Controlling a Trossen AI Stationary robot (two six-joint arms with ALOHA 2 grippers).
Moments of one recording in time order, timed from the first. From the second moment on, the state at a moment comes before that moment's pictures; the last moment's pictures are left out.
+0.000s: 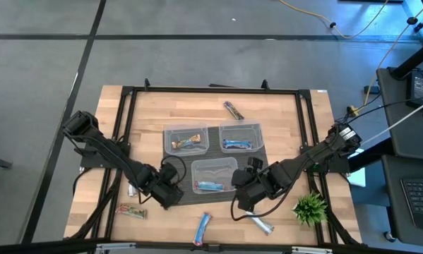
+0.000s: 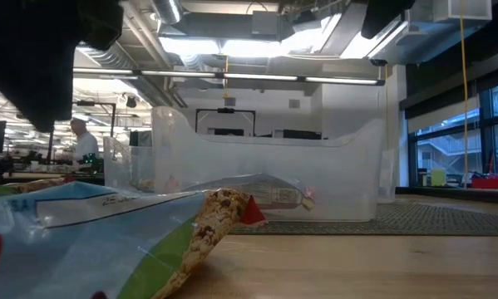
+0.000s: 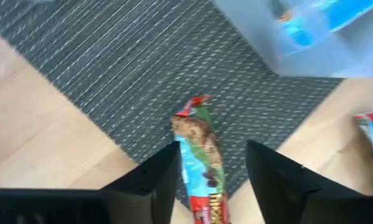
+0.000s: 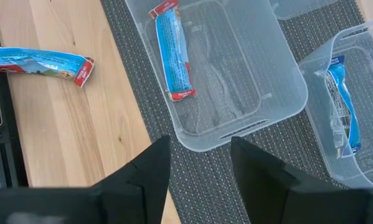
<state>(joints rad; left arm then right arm) -0.60 1.56 1.02 -0.79 -0.28 -1.54 0.53 1.76 1.58 -1.07 0.33 0.73</state>
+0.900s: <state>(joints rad) -0.60 1.68 0.89 -0.54 -0.17 -1.55 0.53 1.76 1.58 -1.07 0.37 0.70</state>
